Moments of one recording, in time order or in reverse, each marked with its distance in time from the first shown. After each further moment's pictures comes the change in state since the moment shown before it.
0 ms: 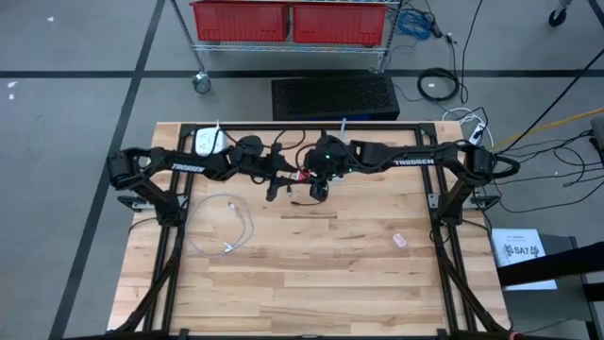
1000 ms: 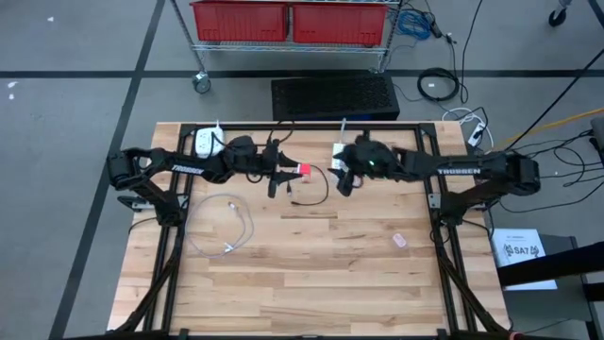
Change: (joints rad) left arm 0.011 0.001 -0.056 0.276 -0.012 -0.169; right arm 0.014 -0.405 -0.386 0.146 0.297 0.059
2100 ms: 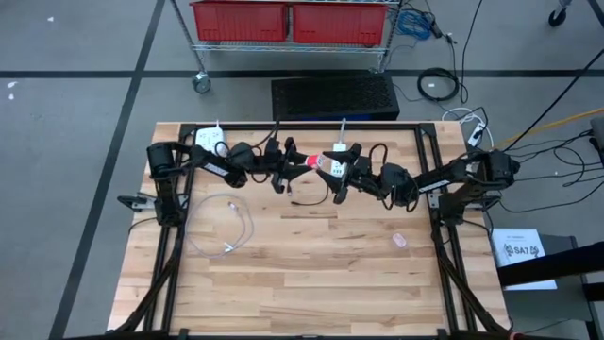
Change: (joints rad) left arm -0.028 0.334 0.087 0.806 0.060 -0.434; right arm 0.113 0.249 -0.342 1.429 0.040 -0.030
